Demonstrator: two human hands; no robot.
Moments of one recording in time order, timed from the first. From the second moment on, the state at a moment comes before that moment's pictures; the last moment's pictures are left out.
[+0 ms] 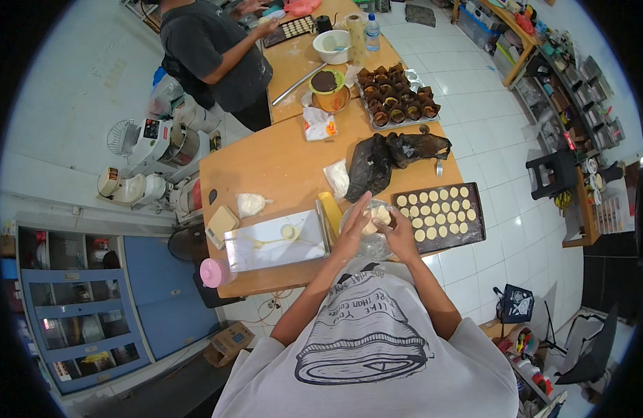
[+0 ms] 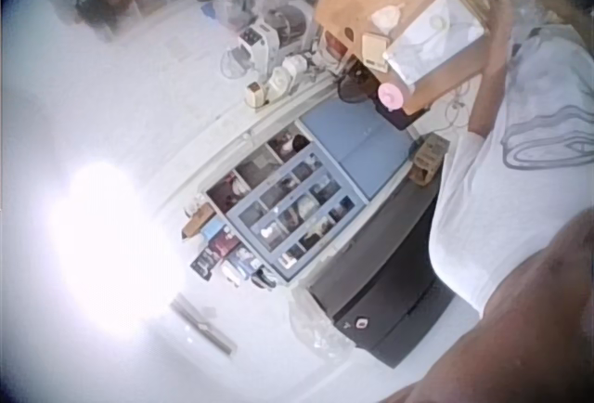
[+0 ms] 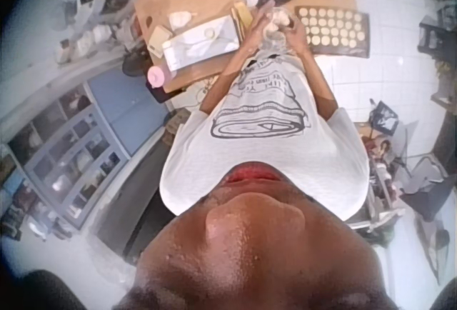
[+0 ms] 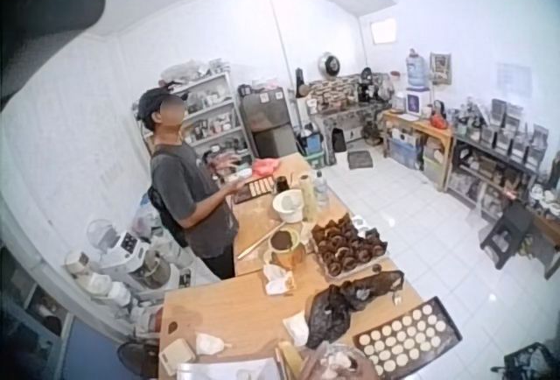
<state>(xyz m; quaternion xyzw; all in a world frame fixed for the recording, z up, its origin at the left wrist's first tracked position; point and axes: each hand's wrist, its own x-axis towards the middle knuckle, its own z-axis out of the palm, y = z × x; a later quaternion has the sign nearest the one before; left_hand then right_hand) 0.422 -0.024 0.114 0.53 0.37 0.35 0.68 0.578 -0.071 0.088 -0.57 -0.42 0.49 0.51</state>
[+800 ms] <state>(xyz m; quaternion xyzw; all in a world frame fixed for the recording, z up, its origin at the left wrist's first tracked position) 0.392 0.007 0.059 0.15 0.15 0.35 0.91 0.569 -0.066 0.163 -0.54 -0.66 0.21 0.47</state>
